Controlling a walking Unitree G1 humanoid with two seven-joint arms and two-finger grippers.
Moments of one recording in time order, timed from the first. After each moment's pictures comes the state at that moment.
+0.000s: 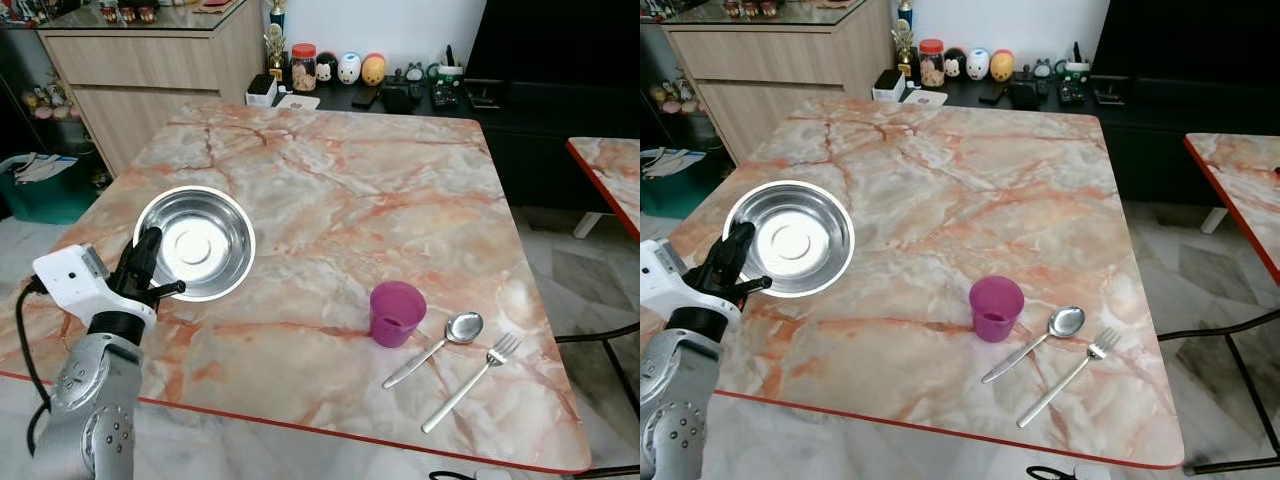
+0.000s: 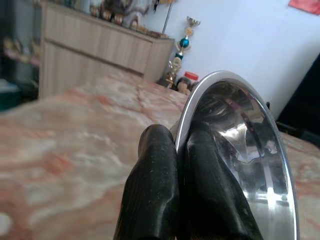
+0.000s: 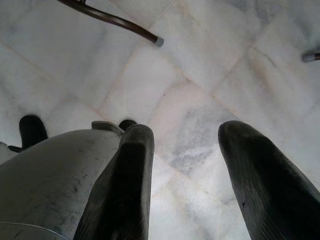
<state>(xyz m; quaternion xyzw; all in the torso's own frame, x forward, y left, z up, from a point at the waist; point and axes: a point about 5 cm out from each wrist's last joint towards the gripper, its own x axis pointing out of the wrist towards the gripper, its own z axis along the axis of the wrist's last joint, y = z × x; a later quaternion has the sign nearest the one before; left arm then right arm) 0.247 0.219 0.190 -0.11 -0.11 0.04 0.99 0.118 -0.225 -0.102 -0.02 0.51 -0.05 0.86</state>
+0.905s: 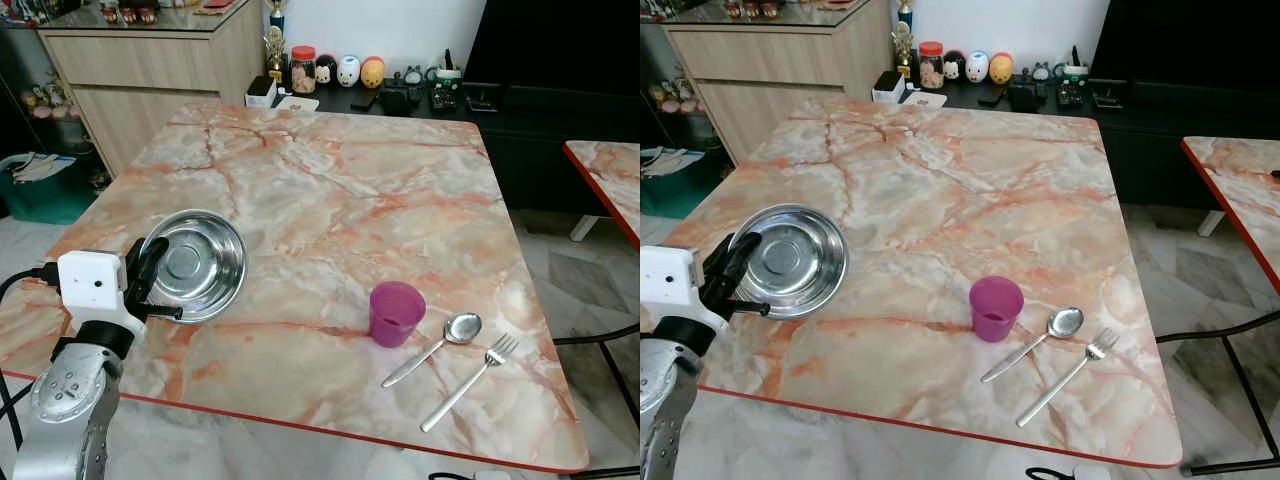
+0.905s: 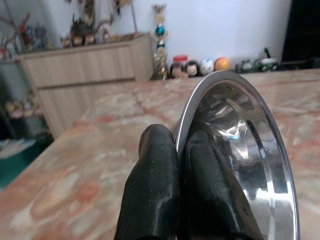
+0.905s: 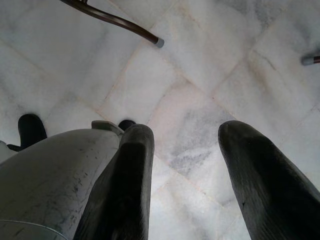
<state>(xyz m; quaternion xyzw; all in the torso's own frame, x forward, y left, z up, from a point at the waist) 0.249 0.217 0.187 0.08 -0.11 -0.03 0.99 0.117 -0.225 -0.102 -0.02 0.51 -0.05 0.86</state>
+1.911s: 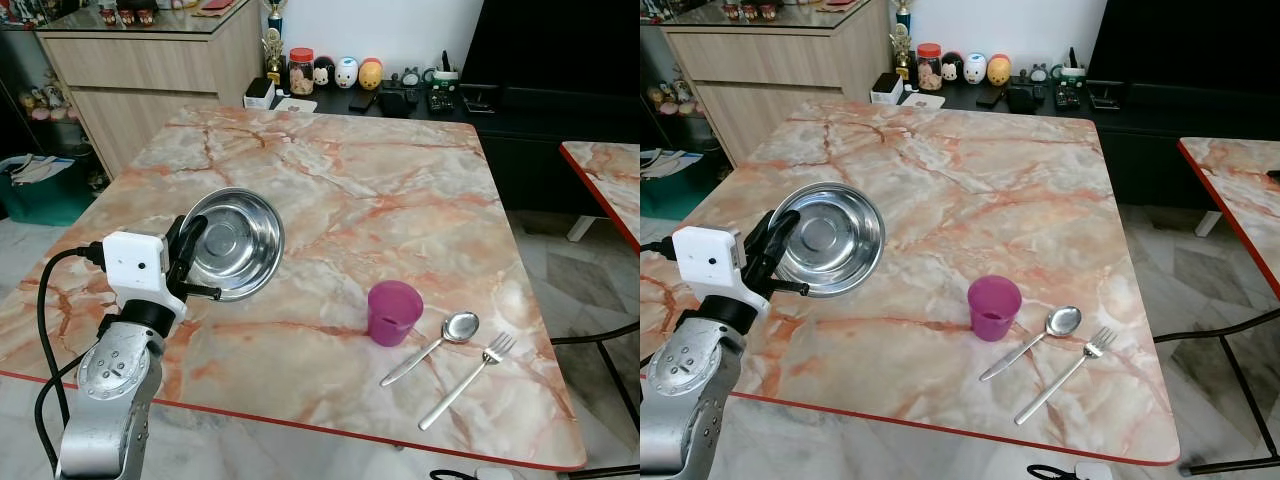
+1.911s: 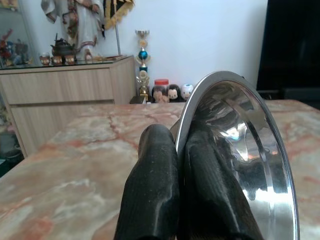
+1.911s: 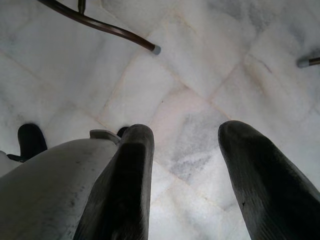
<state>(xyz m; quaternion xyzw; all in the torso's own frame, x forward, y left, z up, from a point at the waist) 0.262 0.190 0.195 0.03 -0.15 -0.04 0.99 0.123 -0.226 -0.100 -0.02 0.50 -0.05 0.86</state>
